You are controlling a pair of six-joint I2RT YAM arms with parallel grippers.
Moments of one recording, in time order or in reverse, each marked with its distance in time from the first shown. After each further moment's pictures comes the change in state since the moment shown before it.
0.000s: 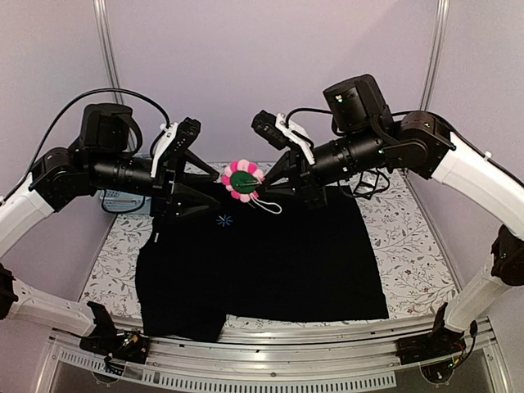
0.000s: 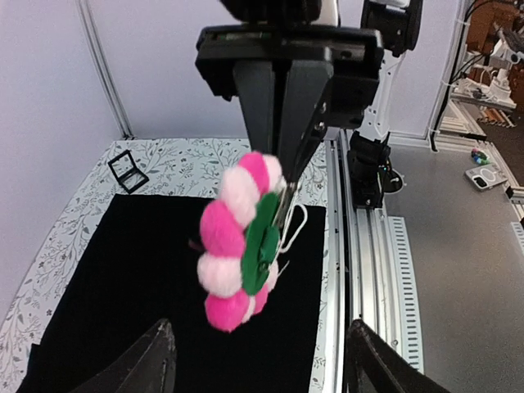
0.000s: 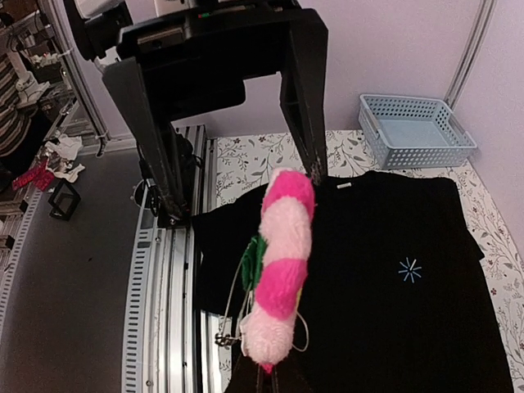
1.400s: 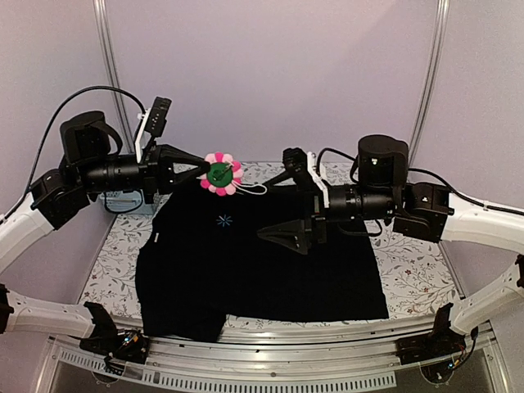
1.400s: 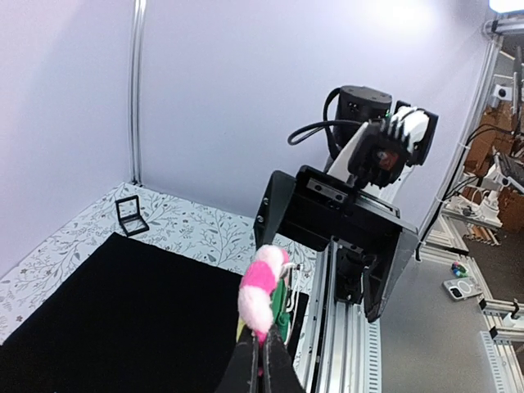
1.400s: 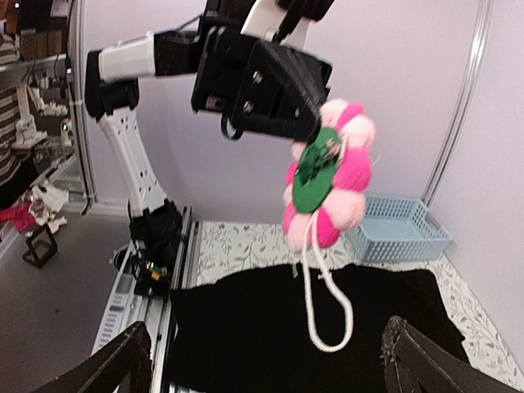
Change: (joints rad) left arm 0.093 -0.100 -0.190 0.390 0.072 -0.380; right arm 0.031 -0.230 -0.614 0.694 0.006 -0.018
